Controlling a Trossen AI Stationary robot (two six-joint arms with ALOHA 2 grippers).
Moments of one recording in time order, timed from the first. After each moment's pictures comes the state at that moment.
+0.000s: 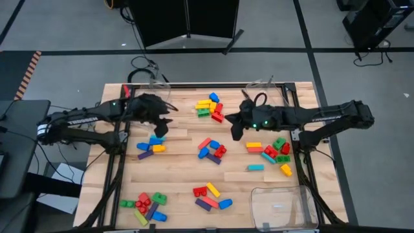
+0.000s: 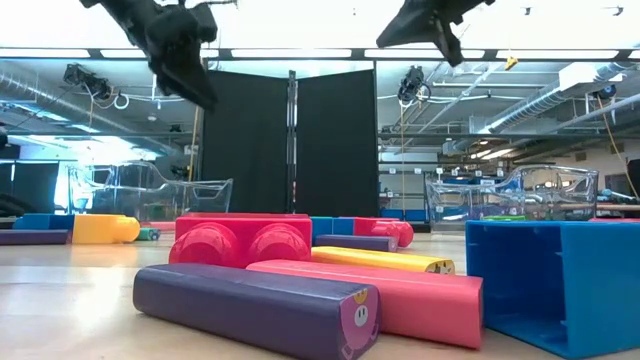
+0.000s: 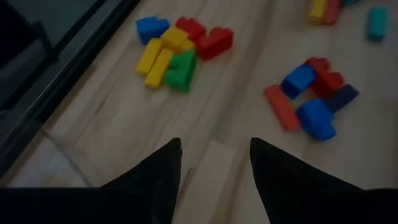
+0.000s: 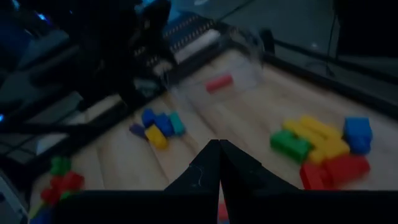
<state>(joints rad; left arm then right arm) 0.25 0.98 0.88 -0.65 -0.11 -0.11 0.02 1.23 1.02 -0.23 0.36 0.57</state>
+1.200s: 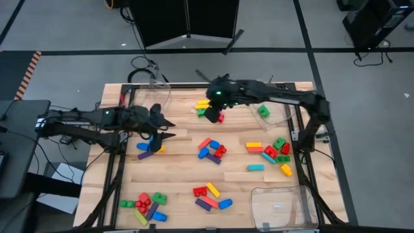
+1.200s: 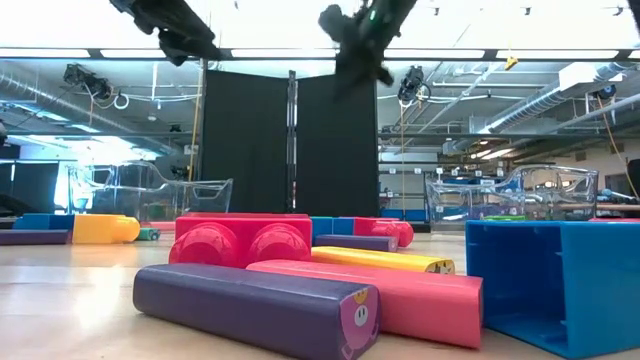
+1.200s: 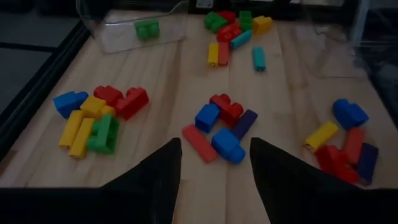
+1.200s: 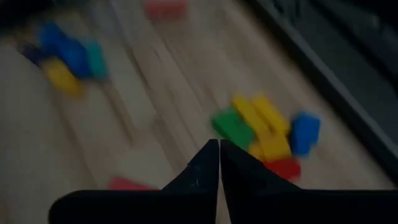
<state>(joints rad) 0.00 0.87 0.84 -0.49 -0.07 -0.08 -0.25 1.82 1.73 -0.85 0.13 0.27</state>
